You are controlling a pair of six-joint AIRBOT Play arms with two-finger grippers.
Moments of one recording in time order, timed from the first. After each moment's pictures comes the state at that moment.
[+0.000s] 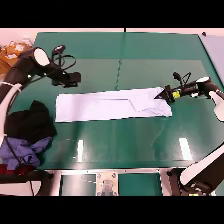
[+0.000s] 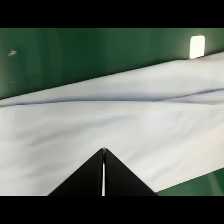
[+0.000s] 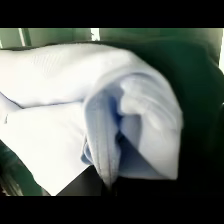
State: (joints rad) left arm -0.22 -1.52 1.44 1.23 -1.12 -1.65; right arm -0.36 -1.99 1.53 -0.76 1.44 1.08
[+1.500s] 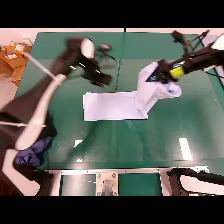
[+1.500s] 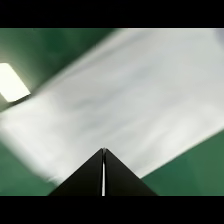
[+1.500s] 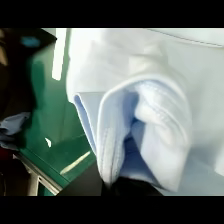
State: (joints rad) left arm -0.44 -1.76 1.98 1.47 -1.50 -1.61; right arm 0.08 -1.37 1.50 -0.87 1.44 1.55
